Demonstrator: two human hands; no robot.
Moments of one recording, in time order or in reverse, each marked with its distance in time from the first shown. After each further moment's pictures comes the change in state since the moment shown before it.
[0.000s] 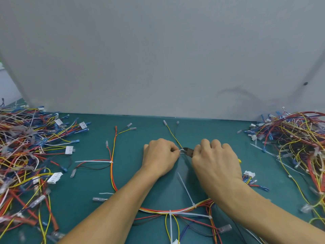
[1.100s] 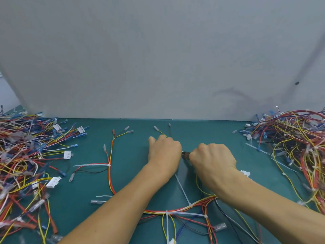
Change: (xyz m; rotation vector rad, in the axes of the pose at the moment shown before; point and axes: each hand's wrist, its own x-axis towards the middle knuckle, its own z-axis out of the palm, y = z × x) left_hand 0.000 0.029 -0.004 0.641 0.000 0.266; right_hand 0.013 0.013 -0.002 -0.025 -0.204 -0.068
